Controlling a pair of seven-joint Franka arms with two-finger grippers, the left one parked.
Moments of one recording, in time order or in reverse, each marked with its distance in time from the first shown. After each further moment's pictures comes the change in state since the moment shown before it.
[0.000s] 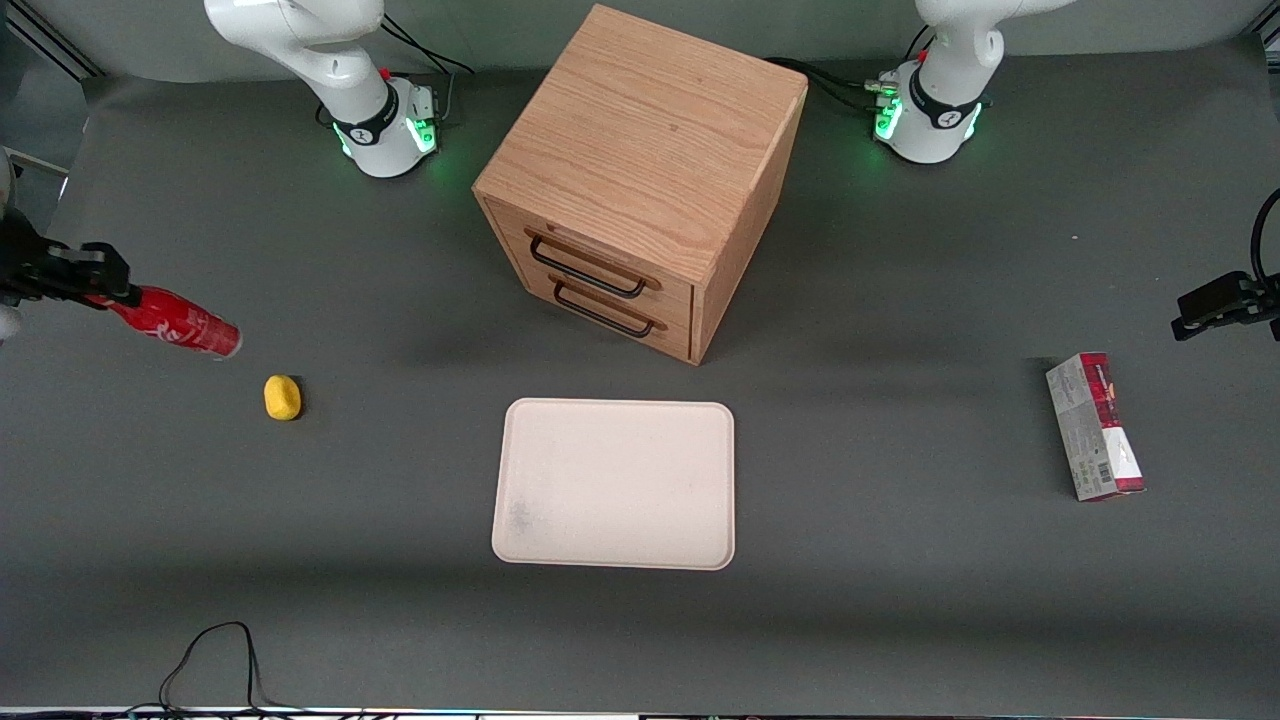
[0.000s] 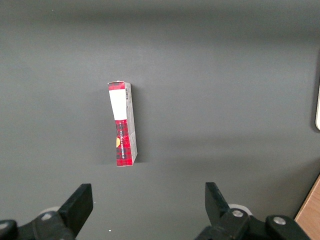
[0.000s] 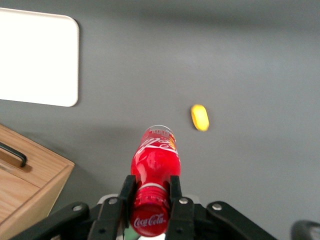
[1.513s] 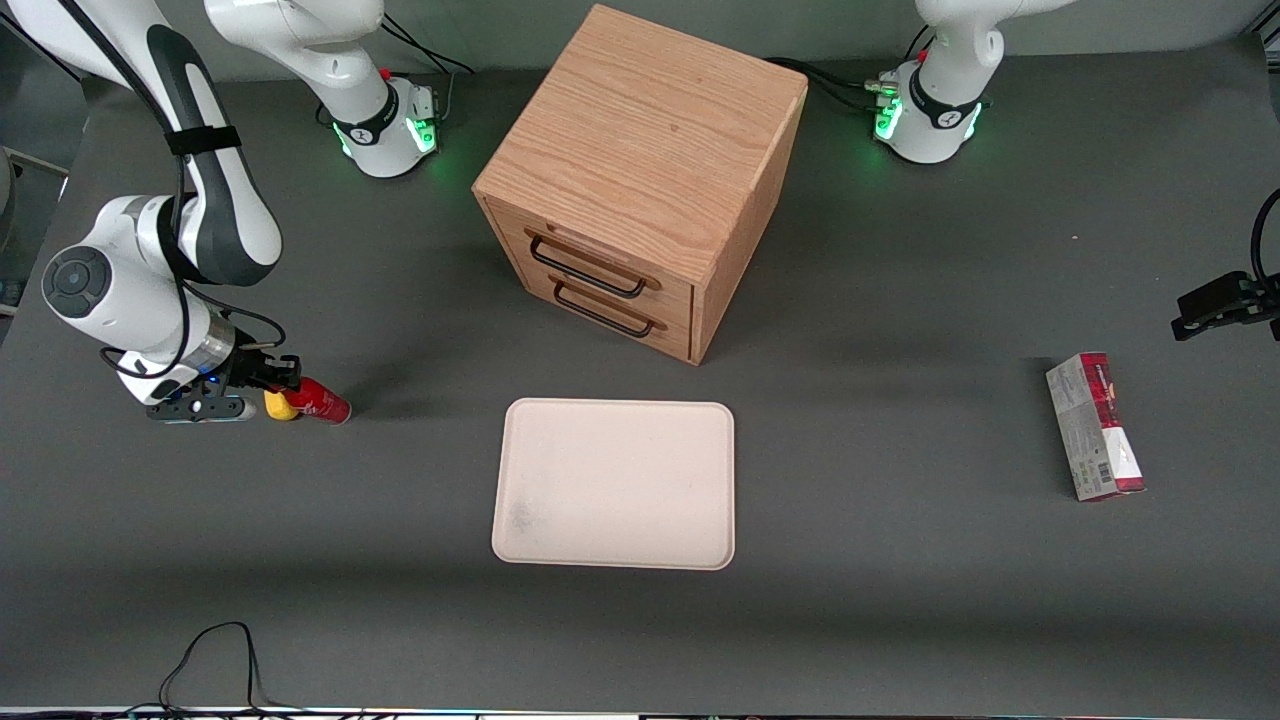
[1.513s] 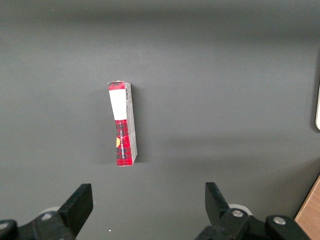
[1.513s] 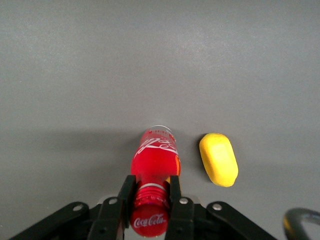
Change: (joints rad) arm -0.013 -0.044 -0.079 -0.944 -0.003 0.964 0.001
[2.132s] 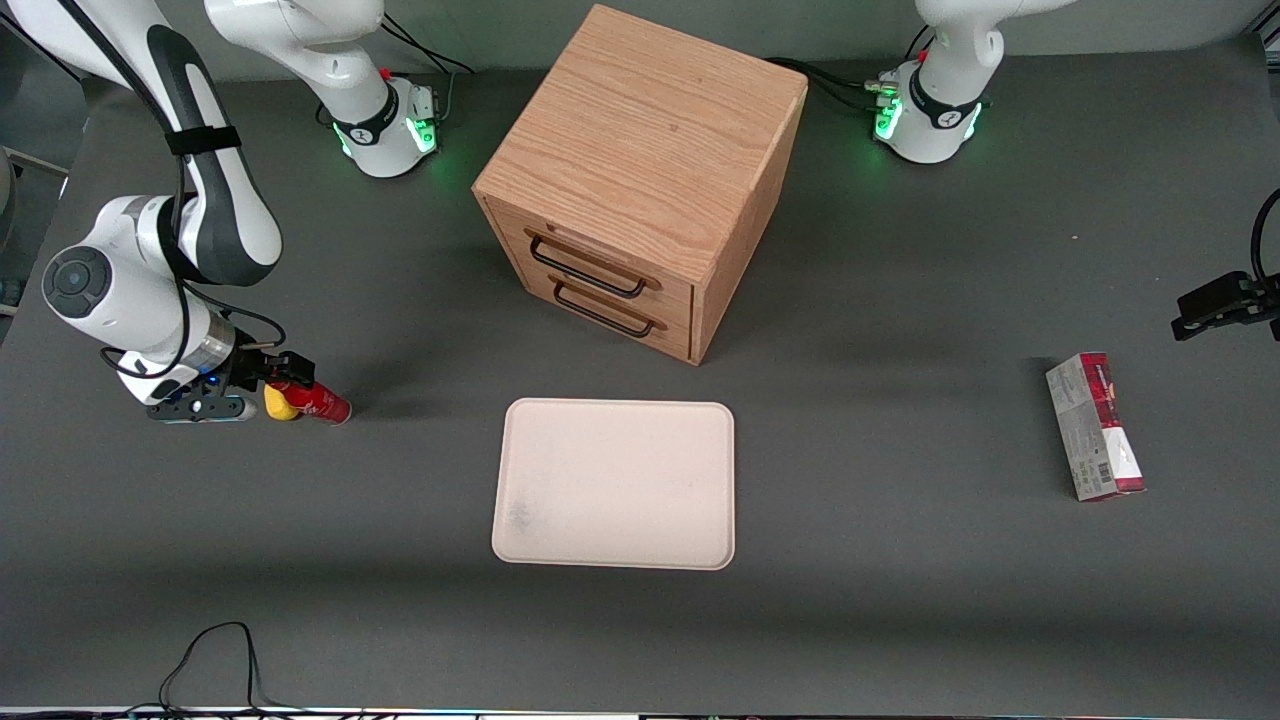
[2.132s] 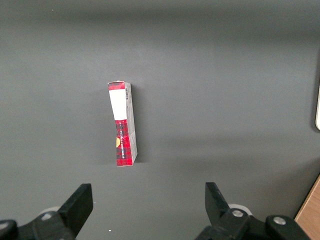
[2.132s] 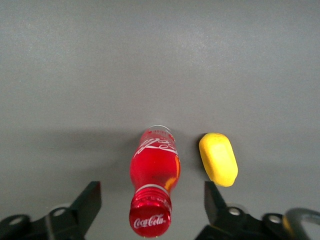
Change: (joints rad) arm 0.000 0.000 0.000 -0.003 -0.001 0.000 0.000
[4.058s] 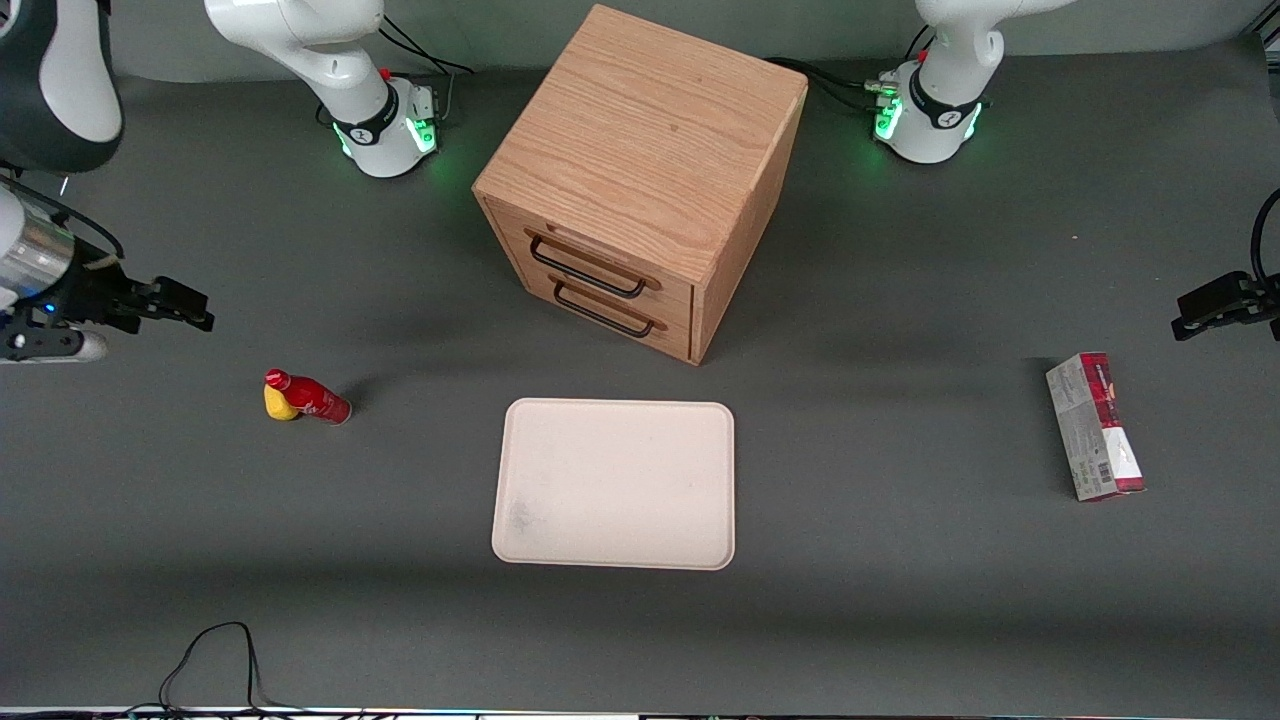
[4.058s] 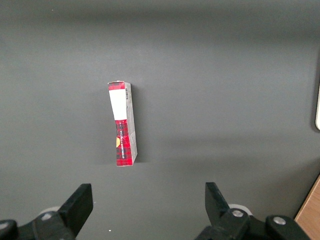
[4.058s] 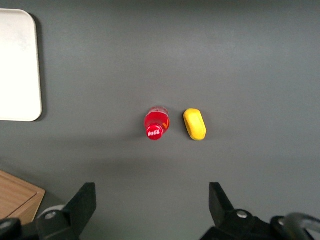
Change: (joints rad) arm -0.016 -0.175 -0.002 0.293 -0.002 -0.494 -0.001
